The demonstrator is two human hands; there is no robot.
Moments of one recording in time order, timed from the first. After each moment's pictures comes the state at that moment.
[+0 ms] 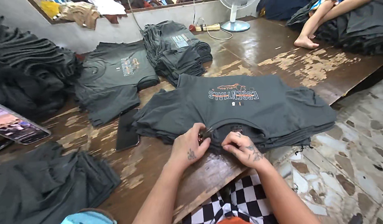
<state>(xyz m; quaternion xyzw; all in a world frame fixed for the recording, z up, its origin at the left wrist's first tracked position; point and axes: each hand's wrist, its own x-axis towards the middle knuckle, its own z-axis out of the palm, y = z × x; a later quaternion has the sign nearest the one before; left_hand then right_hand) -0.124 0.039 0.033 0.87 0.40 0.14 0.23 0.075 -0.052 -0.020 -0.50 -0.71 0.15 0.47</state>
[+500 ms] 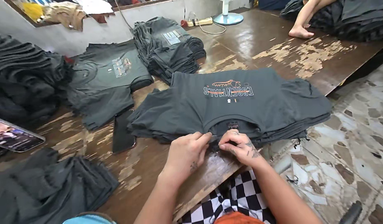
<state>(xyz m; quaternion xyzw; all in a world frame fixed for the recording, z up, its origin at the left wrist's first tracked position) -0.125 0.018 0.037 0.95 0.24 0.21 0.05 0.072 -0.057 -0.027 -0.44 -0.68 0.19 0.56</state>
